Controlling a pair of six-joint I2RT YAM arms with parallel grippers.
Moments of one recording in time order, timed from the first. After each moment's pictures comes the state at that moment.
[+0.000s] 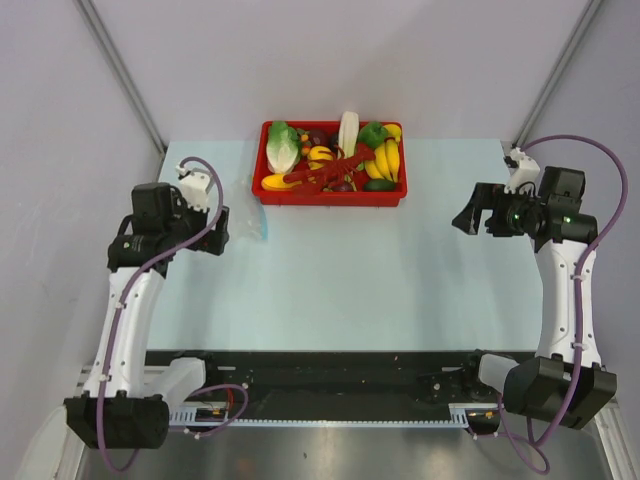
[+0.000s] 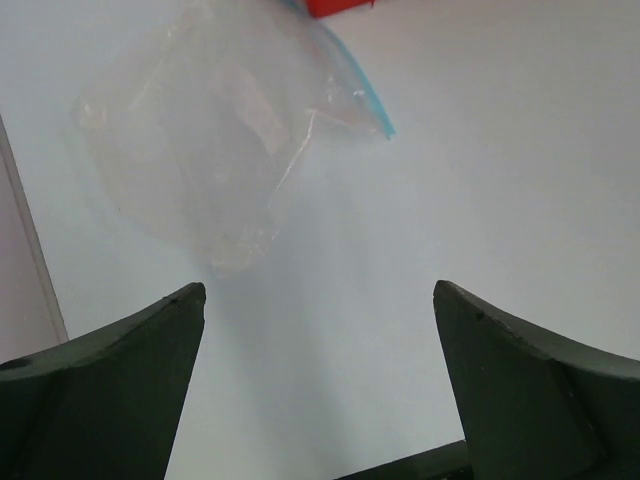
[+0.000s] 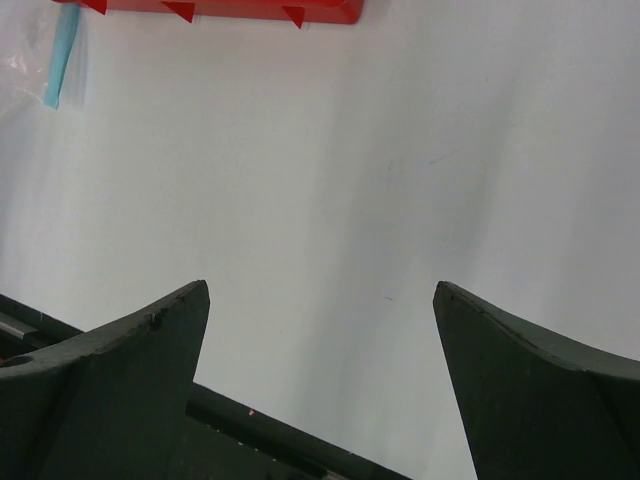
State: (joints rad) left arm 0.01 0.99 1.15 -0.82 0.23 0.26; right arm -0.25 1.16 1.26 -0.88 -0.58 -0.08
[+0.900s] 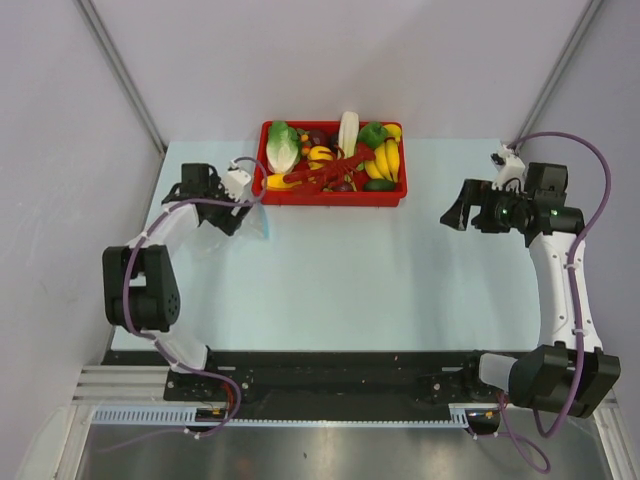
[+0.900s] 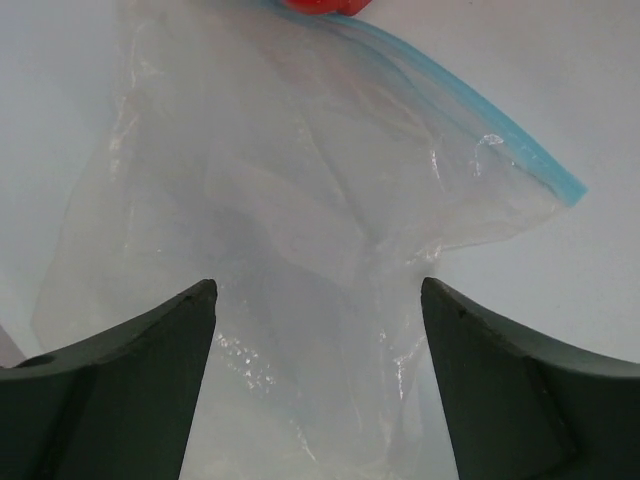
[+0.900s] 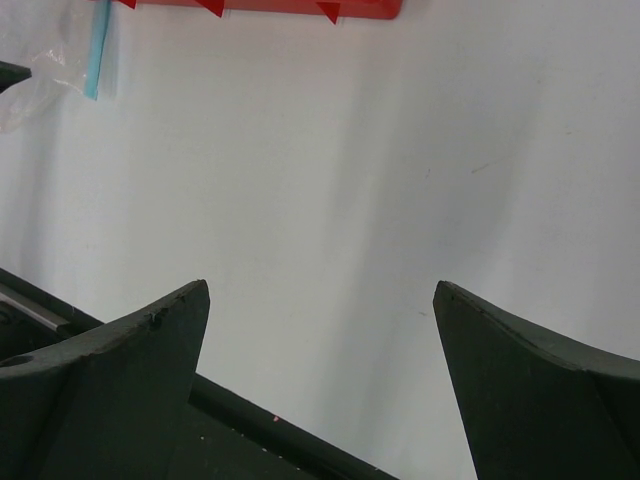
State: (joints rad) left arm 0.01 1.66 1.17 -0.39 0.24 0.65; right arm -0.18 1.21 1.24 -0.82 -0.59 0.00
